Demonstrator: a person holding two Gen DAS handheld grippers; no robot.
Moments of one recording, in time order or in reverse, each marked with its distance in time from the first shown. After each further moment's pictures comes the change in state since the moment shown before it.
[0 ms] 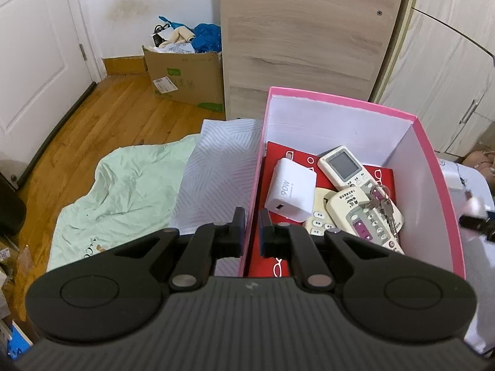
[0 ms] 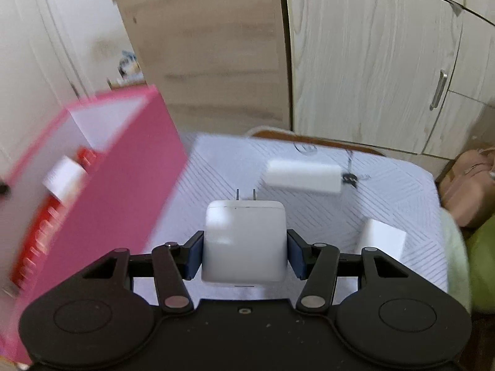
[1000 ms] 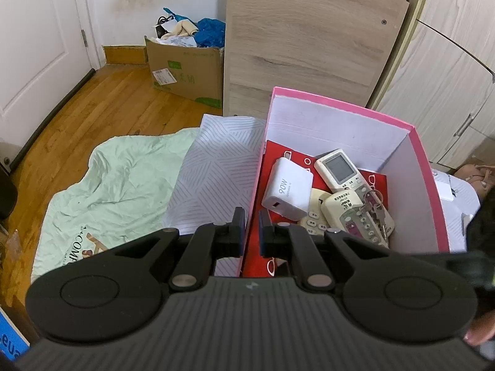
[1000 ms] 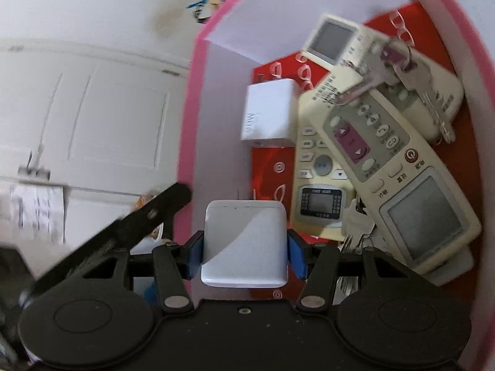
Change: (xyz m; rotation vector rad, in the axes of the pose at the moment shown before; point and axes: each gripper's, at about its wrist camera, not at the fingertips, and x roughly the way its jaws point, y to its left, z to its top) left arm -0.003 0.012 -0.002 -0.072 0.007 -0.042; right arm 0.099 0.146 -0.018 0.555 0.421 0.588
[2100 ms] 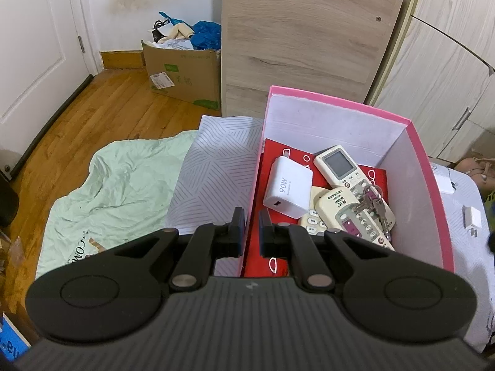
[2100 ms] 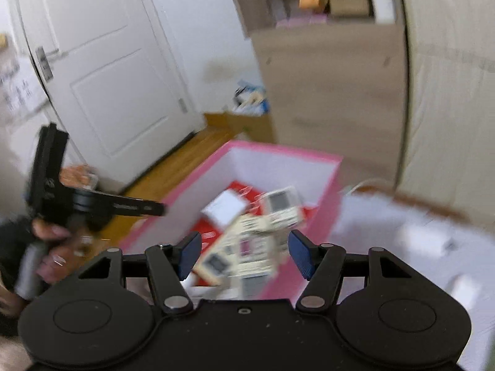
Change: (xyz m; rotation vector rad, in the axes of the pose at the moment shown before) left arm -0.004 0.000 -0.004 0.031 -0.007 0.004; right arm -0.171 0.060 -0.047 -0.870 -0.412 -0.396
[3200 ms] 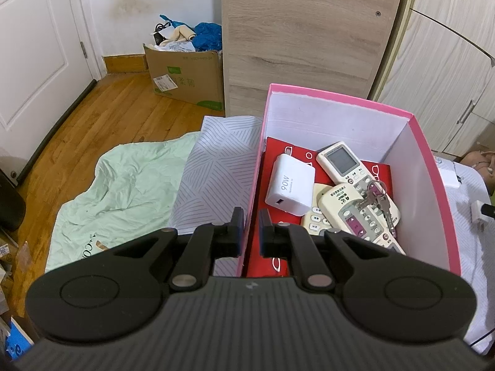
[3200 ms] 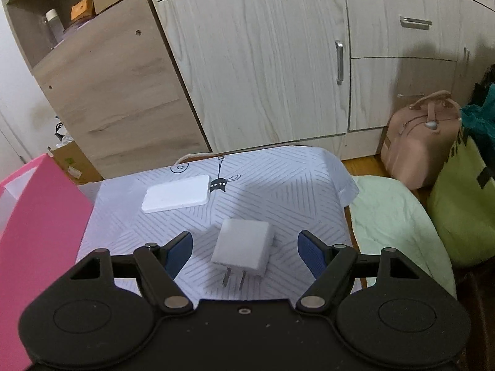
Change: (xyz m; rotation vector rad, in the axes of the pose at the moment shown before) left arm -0.001 -0.007 -0.001 0.021 -0.001 0.024; right arm 0.026 -0.204 -0.091 0.452 0.054 -0.430
